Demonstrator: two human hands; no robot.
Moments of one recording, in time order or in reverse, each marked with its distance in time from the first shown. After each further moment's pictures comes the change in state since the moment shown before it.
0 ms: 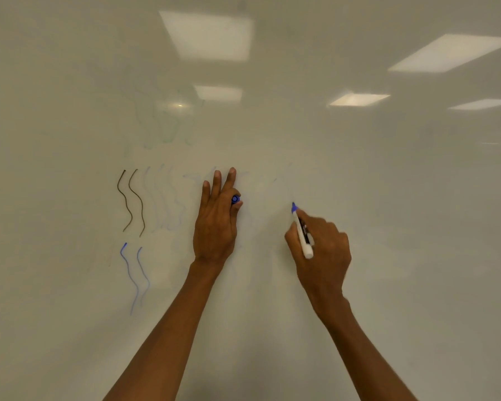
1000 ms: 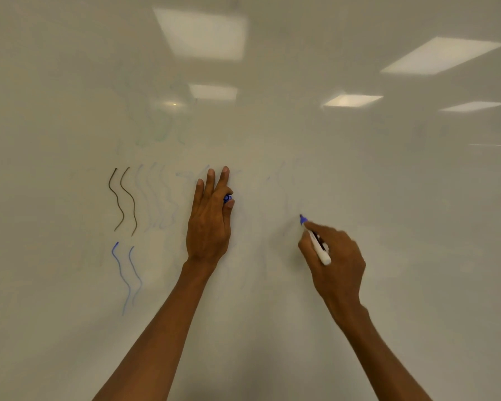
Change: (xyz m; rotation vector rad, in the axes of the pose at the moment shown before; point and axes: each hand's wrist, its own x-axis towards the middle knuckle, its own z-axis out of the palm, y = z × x) left_hand -0.002 0.004 -0.001 -0.069 0.010 -0.020; right_hand -0.005 0.021 -0.034 0.163 -0.147 0.267
